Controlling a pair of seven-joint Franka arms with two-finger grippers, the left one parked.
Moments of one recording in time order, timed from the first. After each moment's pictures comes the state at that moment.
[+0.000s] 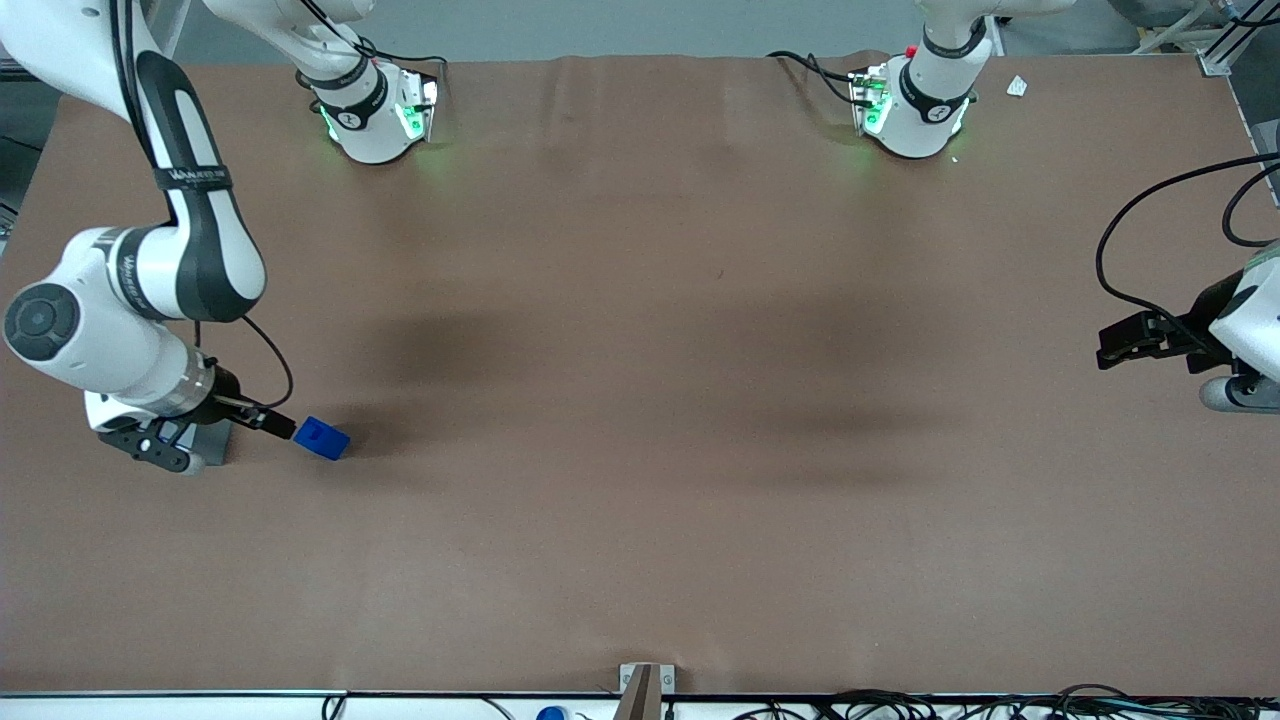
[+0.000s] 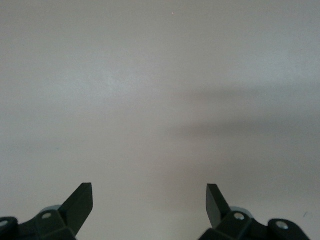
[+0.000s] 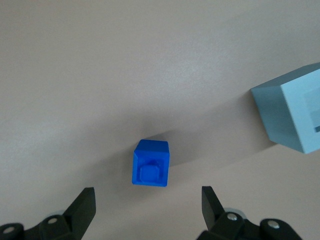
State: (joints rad) arm 0.02 0.36 -0.03 -1.87 0.01 2.25 0.38
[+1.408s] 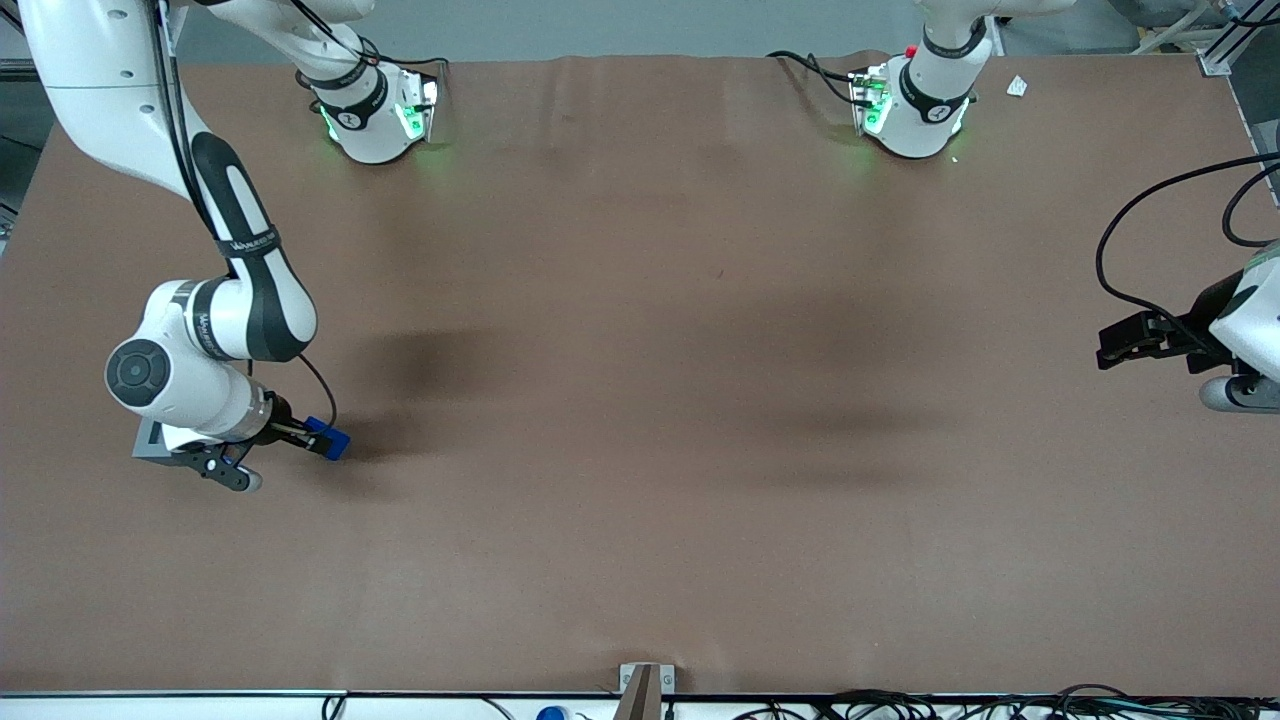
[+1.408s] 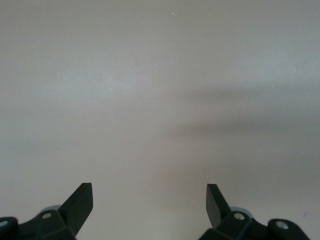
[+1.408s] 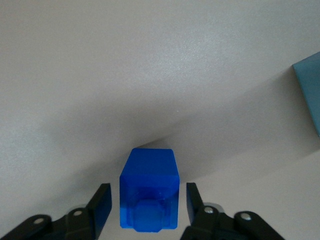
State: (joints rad) arm 0.02 0.52 -0.03 -1.87 0.01 2.36 0.43
